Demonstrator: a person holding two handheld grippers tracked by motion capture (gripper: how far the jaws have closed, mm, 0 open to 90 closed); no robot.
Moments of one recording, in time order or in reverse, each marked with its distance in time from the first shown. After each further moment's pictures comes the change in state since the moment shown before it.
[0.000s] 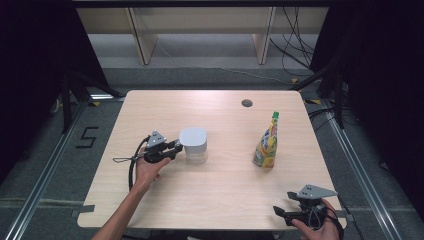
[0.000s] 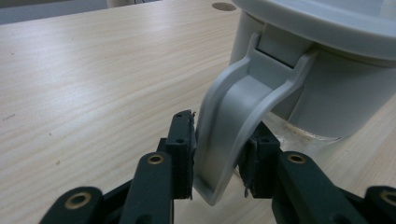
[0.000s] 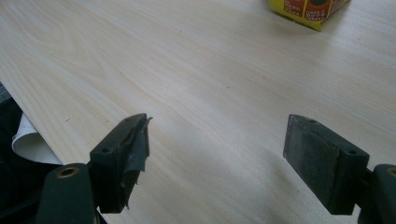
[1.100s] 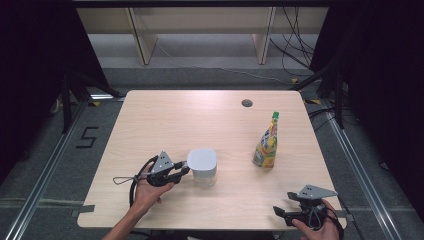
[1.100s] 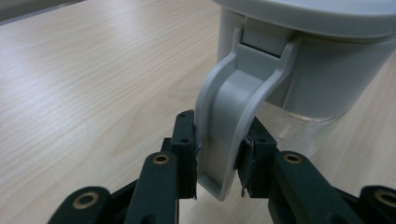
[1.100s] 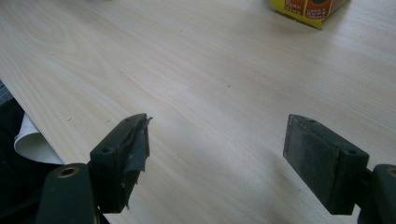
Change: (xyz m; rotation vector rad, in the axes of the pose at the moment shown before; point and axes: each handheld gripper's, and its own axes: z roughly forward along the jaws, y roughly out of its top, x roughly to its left) left arm -0.065 -0.020 -0.040 0.046 -0.133 0.146; right arm 0.000 -0.001 0.000 0.004 0.012 0.013
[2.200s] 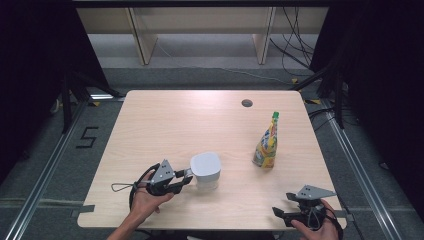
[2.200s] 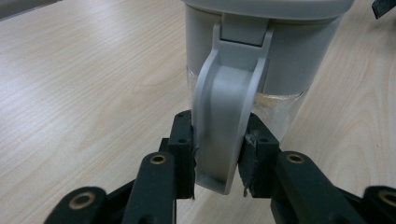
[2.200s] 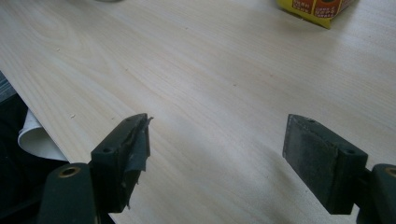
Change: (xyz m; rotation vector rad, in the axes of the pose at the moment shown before) left arm -0.017 -0.001 -0.012 0.011 -0.058 0.064; right arm 0.000 0.001 0.001 0.006 -0.009 -0.036
